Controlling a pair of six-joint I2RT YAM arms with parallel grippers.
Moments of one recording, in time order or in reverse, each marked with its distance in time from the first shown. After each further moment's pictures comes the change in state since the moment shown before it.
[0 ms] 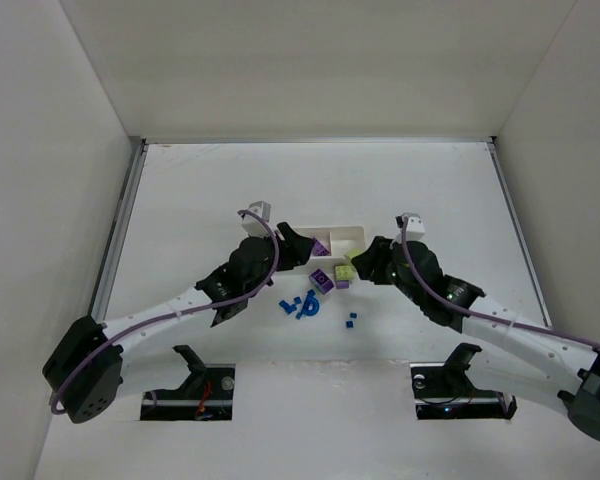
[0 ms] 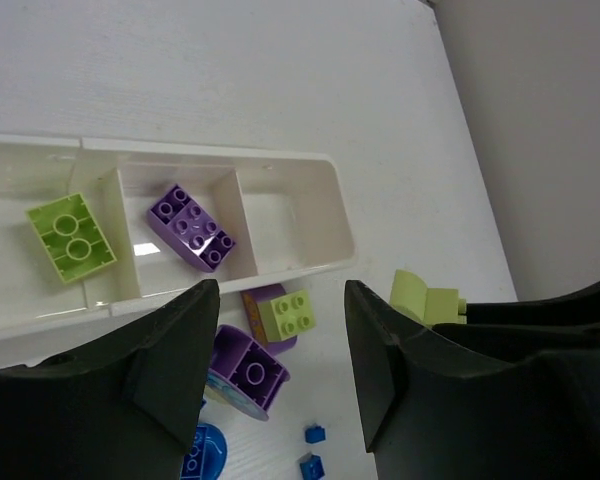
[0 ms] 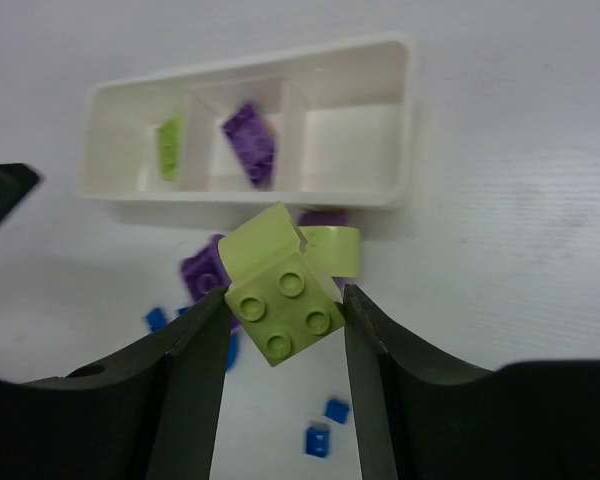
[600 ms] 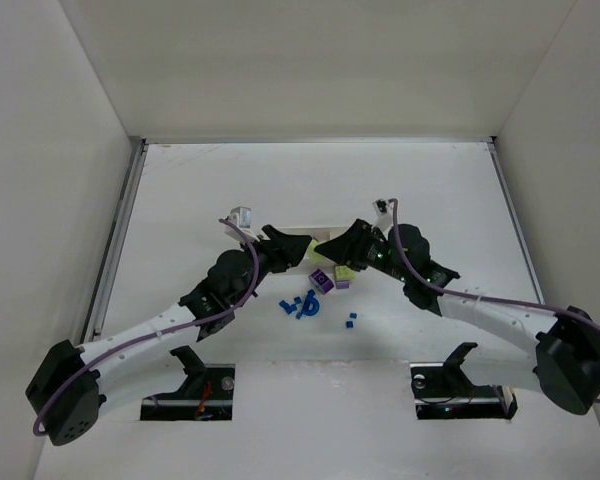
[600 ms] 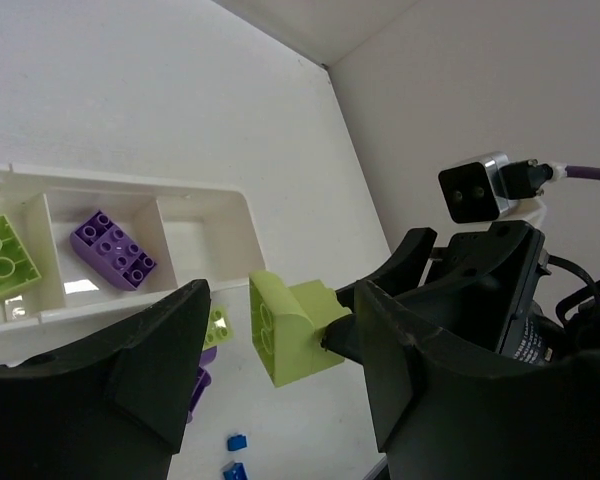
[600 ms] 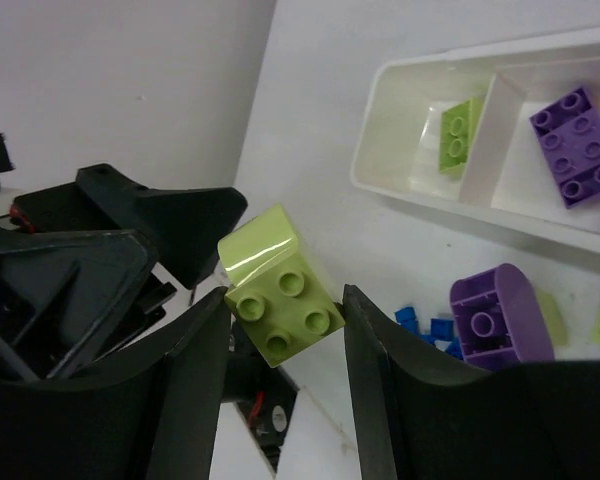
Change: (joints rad) left arm -0.017 -0.186 -0.097 0.117 0.019 -0.088; right arm -0.079 0.222 0.015 0.511 -0.528 0.293
